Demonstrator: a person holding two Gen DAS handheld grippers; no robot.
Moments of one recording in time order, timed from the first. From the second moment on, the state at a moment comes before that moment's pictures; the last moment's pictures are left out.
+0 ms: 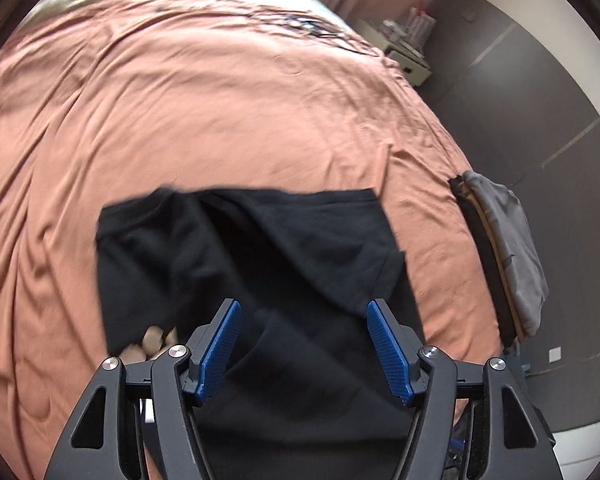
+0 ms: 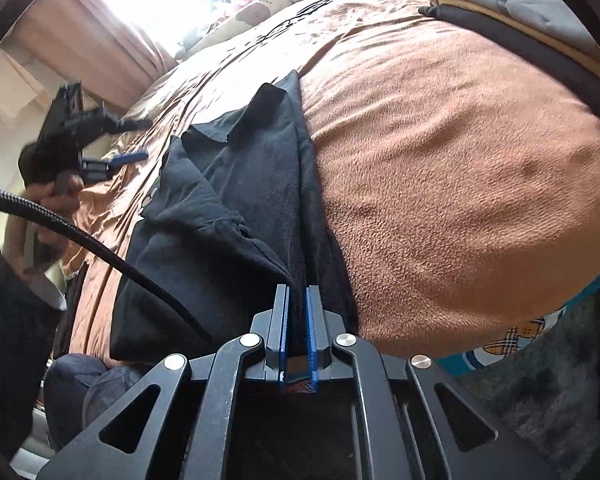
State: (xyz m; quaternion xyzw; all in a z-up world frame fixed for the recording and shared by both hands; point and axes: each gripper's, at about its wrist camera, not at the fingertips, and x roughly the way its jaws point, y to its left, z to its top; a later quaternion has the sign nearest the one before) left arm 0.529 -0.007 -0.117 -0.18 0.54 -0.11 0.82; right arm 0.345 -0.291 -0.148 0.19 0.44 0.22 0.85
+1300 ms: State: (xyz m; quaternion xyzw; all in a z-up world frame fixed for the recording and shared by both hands) left arm 0.479 0.061 -0.179 -0.29 0.54 -0.03 0.79; right arm 0.535 -0.130 -0.124 0.00 0.48 0.26 0.84
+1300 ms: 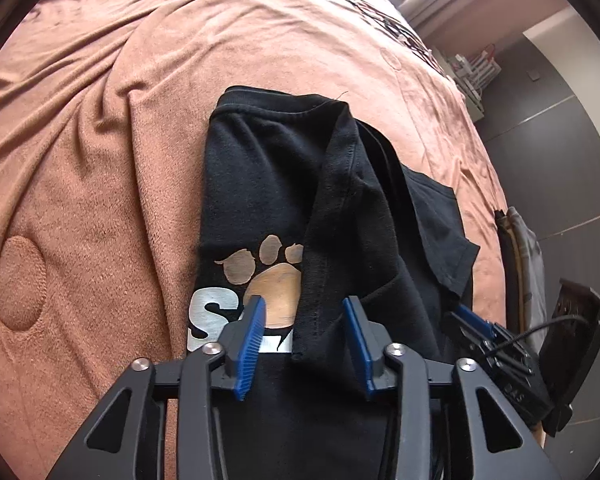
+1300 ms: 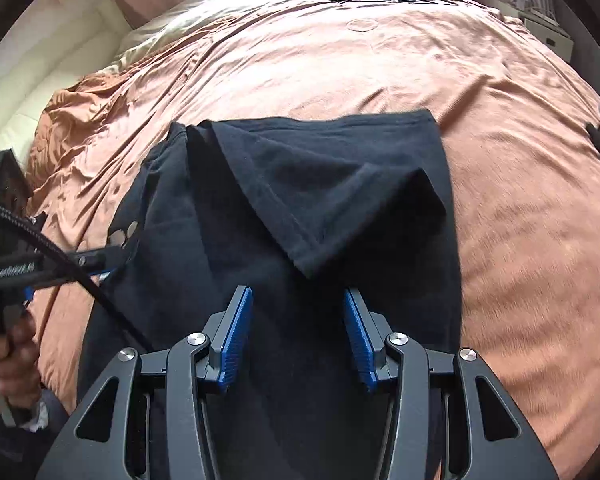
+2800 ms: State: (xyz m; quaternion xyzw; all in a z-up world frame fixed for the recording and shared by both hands) left arm 0.470 0.072 -0.165 -0.29 0.52 -0.03 0.80; right arm 0.586 -0.101 -0.117 -0.17 0.48 0.18 0.84
